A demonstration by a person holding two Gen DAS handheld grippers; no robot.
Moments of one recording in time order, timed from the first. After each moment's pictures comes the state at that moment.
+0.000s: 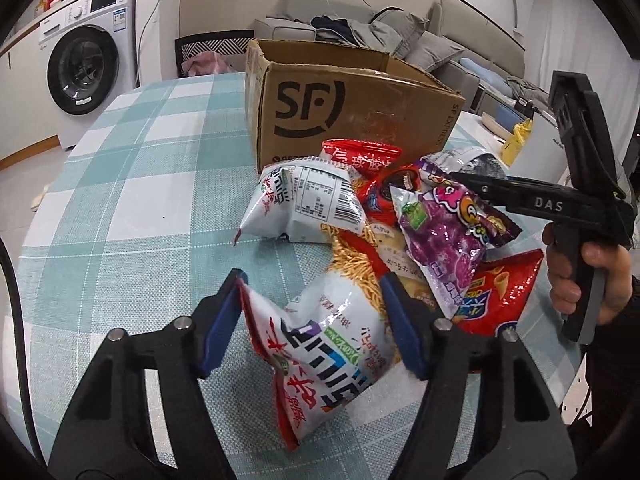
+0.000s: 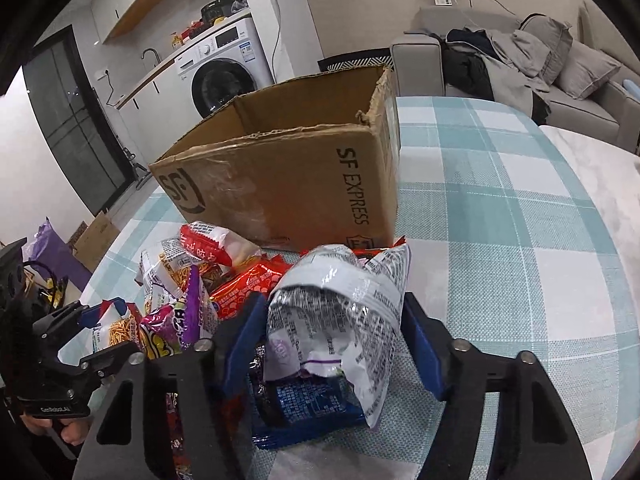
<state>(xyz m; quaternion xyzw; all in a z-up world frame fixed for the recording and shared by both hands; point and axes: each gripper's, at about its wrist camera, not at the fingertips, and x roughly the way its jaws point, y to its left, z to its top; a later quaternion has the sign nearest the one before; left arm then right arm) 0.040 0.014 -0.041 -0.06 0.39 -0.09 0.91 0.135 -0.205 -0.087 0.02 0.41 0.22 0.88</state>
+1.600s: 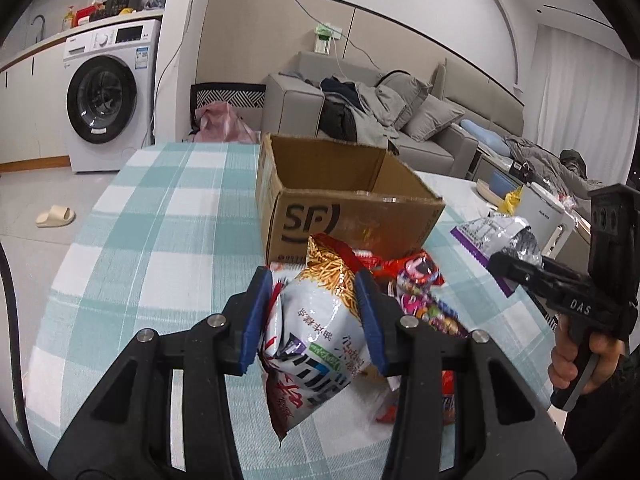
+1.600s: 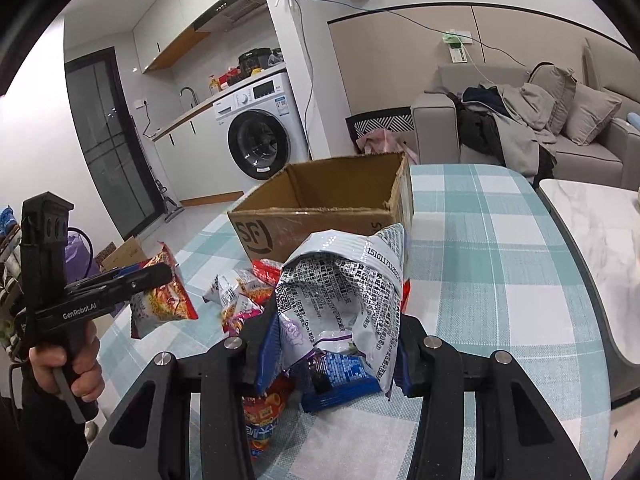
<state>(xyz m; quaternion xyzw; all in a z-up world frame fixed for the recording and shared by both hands) 0.021 0.022 0.040 -0.10 0.29 -0.06 0.95 0.055 -0.234 -0.021 0.03 0.31 0.27 0.91</state>
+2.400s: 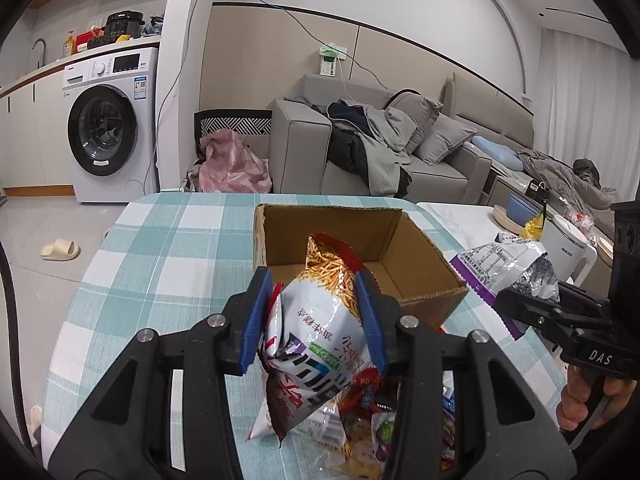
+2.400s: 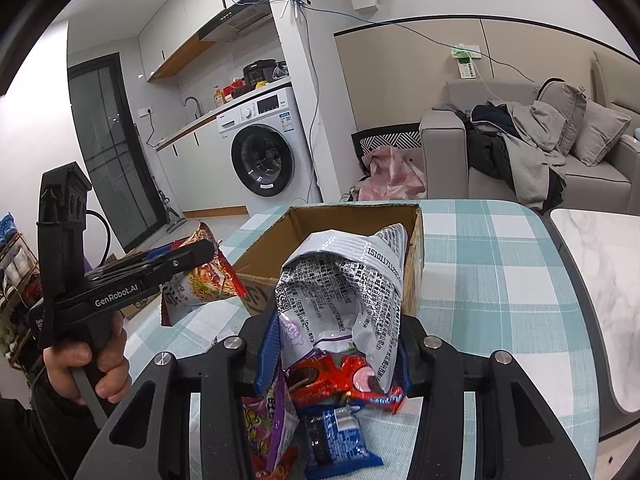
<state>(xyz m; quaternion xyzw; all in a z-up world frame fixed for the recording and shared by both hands) 0.112 0.010 0.087 -0.08 0.26 -0.04 0.96 0.106 -0.208 0.023 0.03 0.29 0.27 0.92</state>
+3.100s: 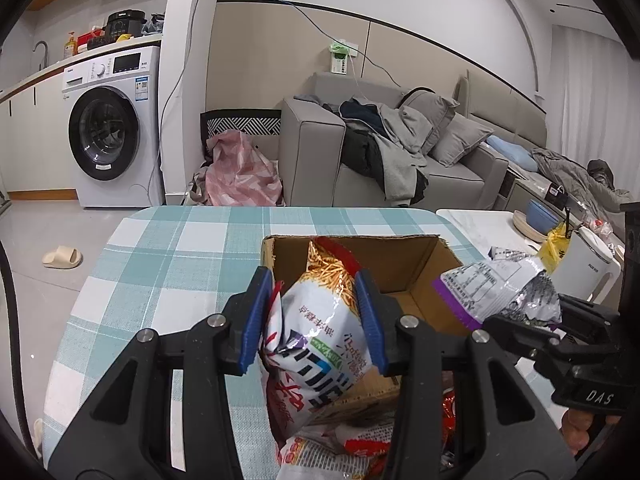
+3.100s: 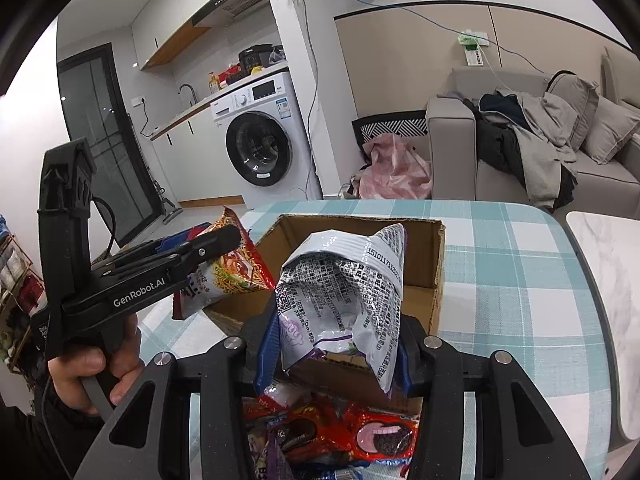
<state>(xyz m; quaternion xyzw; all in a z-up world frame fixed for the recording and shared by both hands) 0.204 0.022 0.078 -0.07 0.27 -0.02 0.96 0.177 -0.169 0.017 0.02 0.32 0.27 0.91</state>
